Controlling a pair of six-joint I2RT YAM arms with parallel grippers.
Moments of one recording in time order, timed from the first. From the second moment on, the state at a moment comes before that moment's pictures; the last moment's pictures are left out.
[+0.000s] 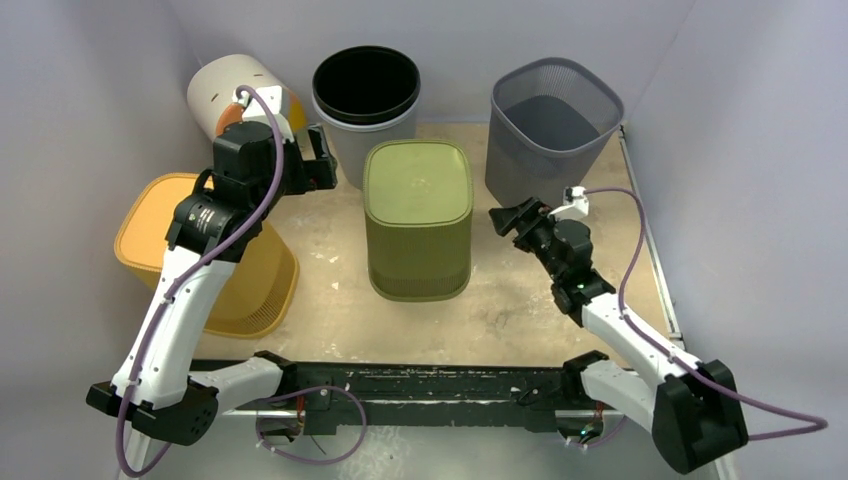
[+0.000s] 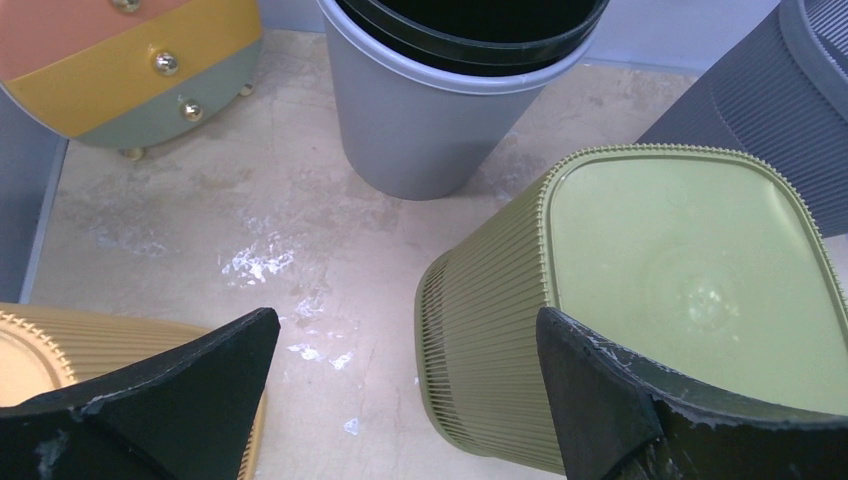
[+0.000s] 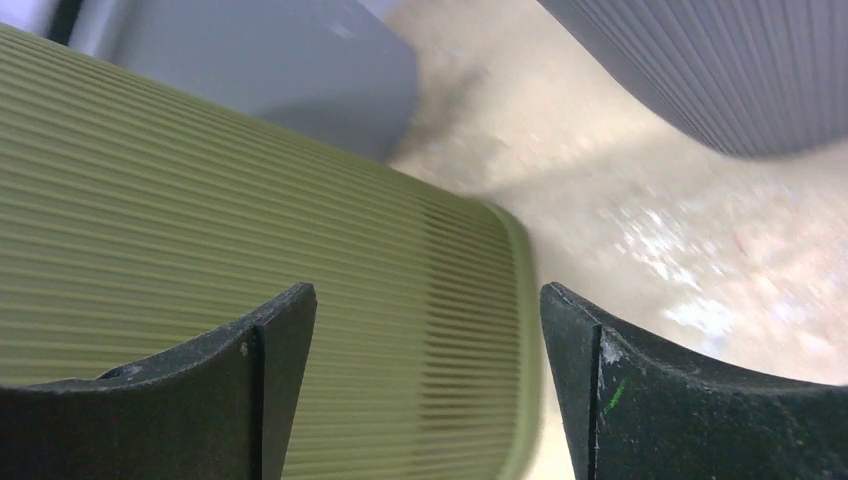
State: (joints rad) left arm -0.39 1.14 1.58 -0.83 -0.25 -0.31; right arm 0.35 0.98 0.48 0.35 0.06 0.81
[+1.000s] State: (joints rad) left arm -0.39 1.11 1.57 -0.81 -0.17 -0.31; right arm 0.71 1.94 1.14 0.44 0.04 0.78
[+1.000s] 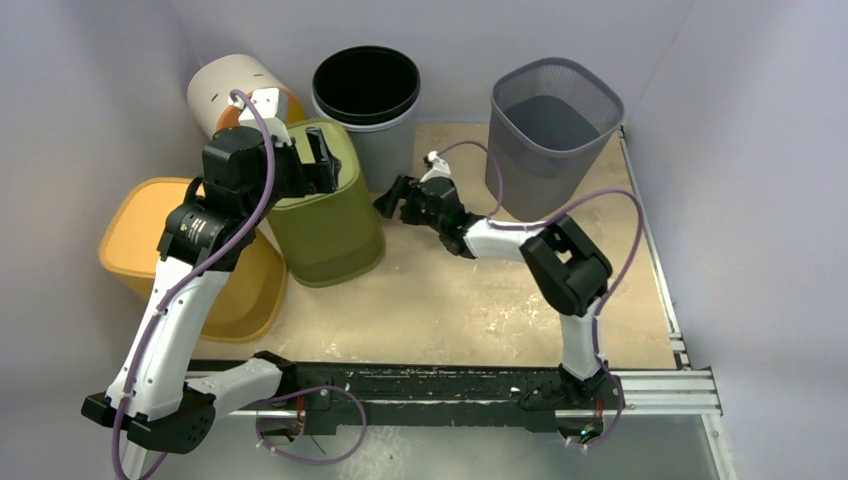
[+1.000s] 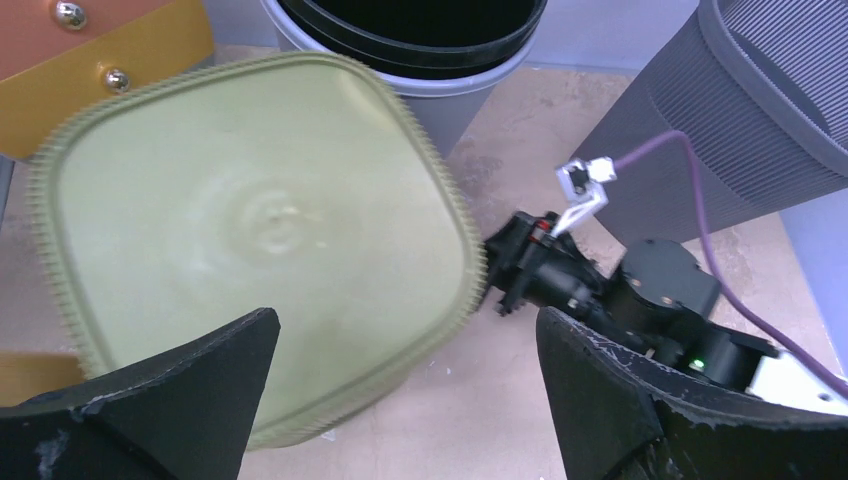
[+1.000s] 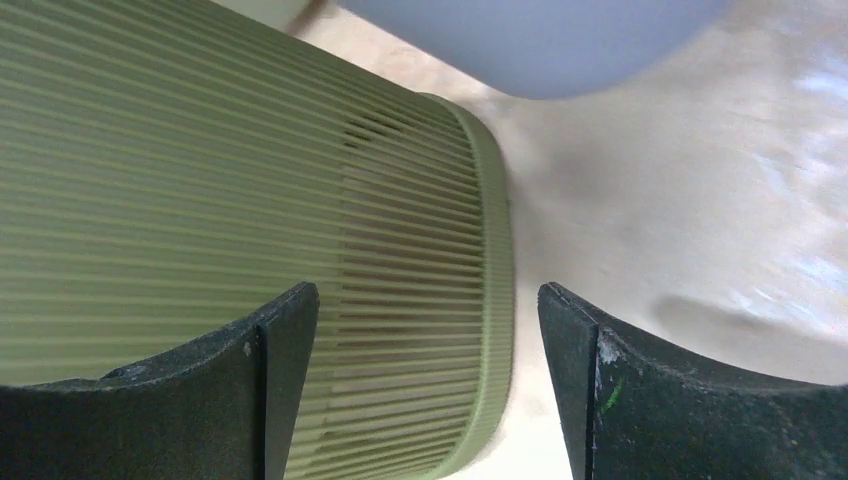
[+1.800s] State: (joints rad) left arm -0.39 1.10 1.46 -0.74 -0.13 -0.31; right arm 0.74 2.33 1.57 0.63 0.02 0.77
